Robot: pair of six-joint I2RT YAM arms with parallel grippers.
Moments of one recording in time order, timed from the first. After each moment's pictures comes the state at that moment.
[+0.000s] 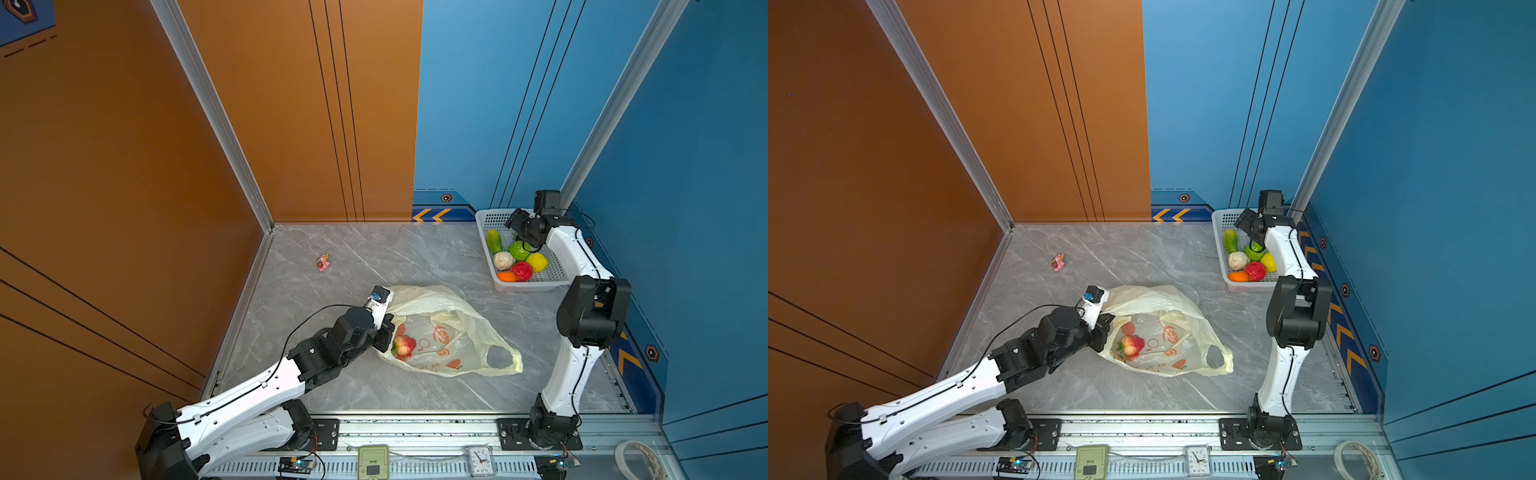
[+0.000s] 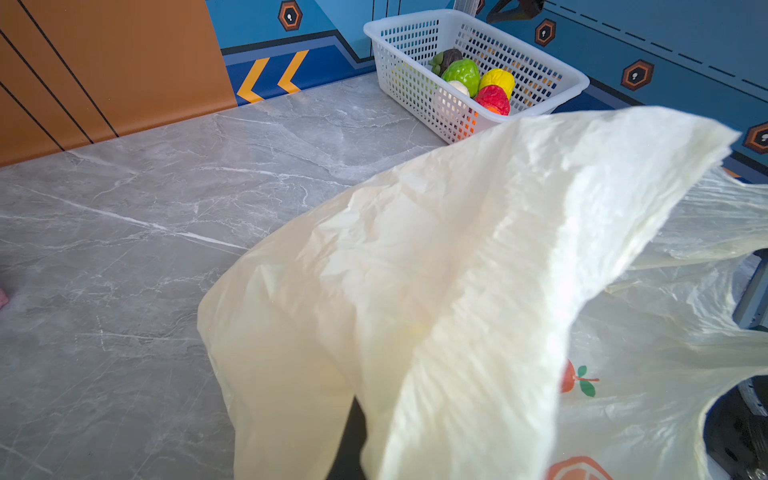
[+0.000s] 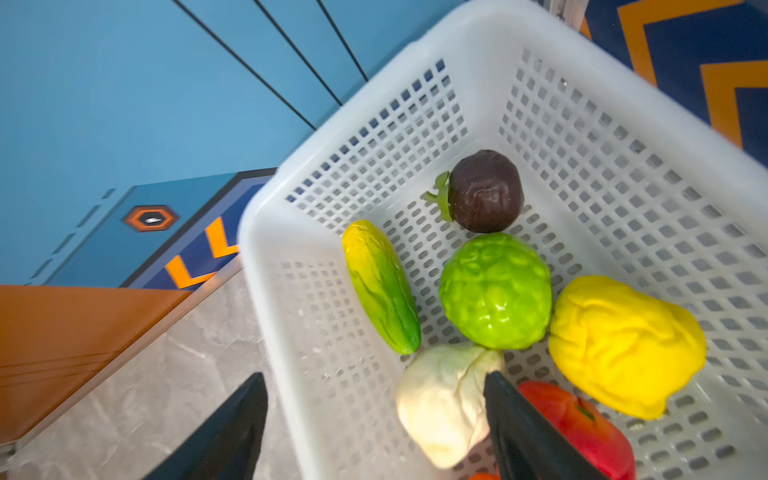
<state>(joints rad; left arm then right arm) -0.88 0.92 0.65 -0.19 -0.21 -0.23 -0.08 1.94 1.79 -0.59 -0.07 0.57</state>
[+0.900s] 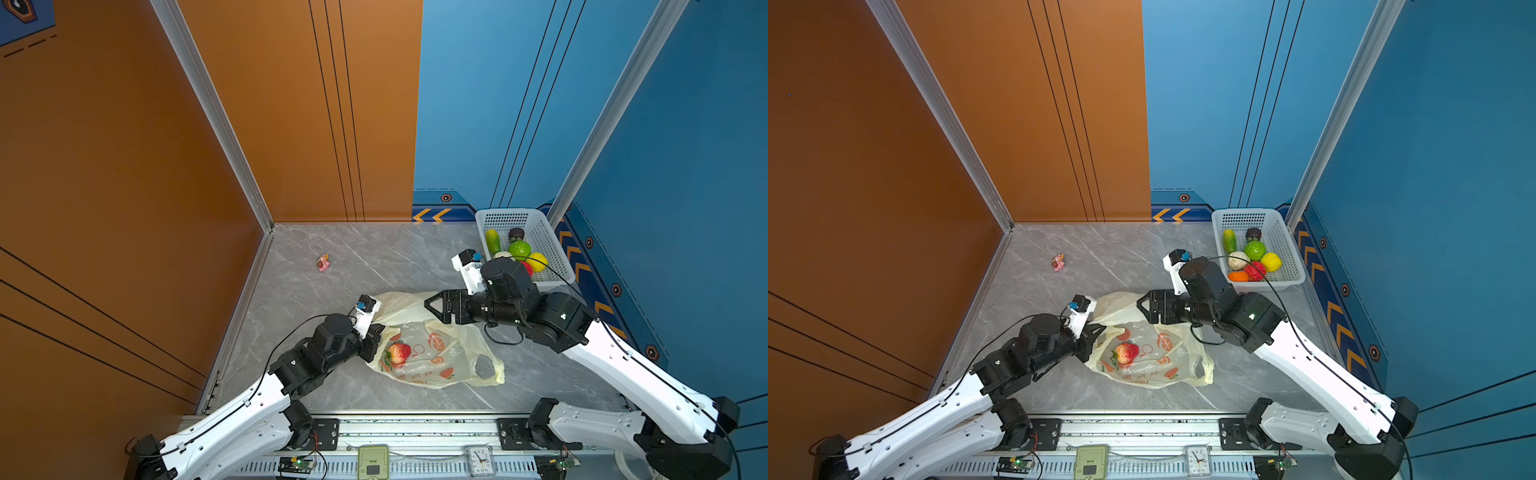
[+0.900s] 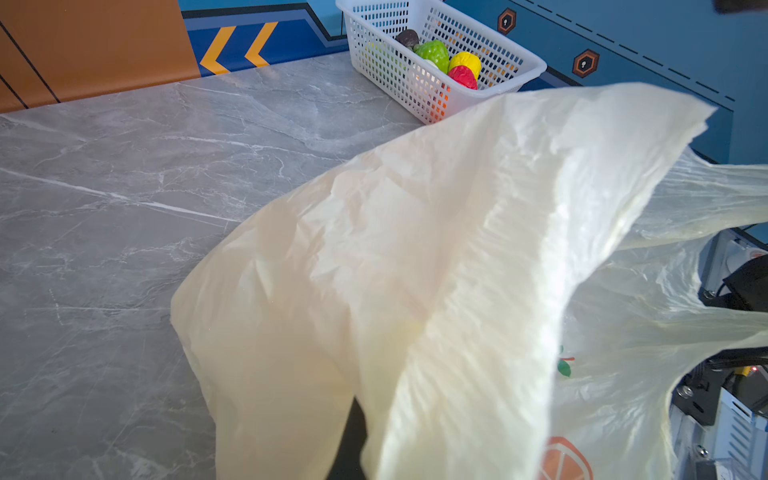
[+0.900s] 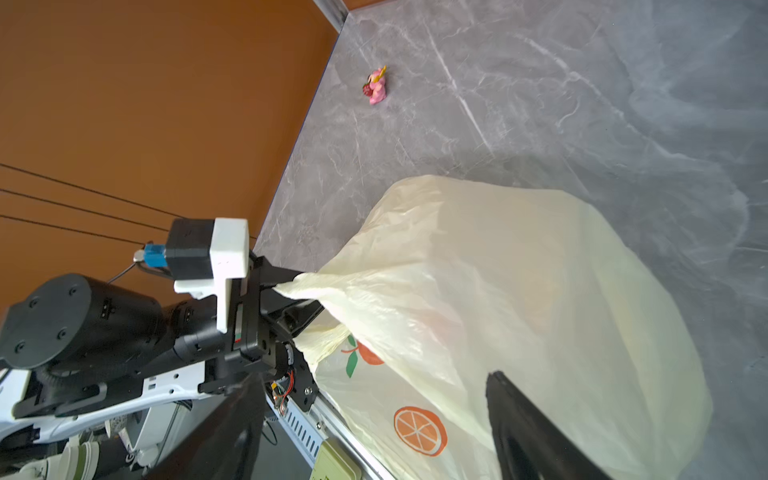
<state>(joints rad) -0.77 0.76 0.52 -0.23 0.01 -0.21 0.88 1.14 1.29 -0.80 -0.12 0.67</state>
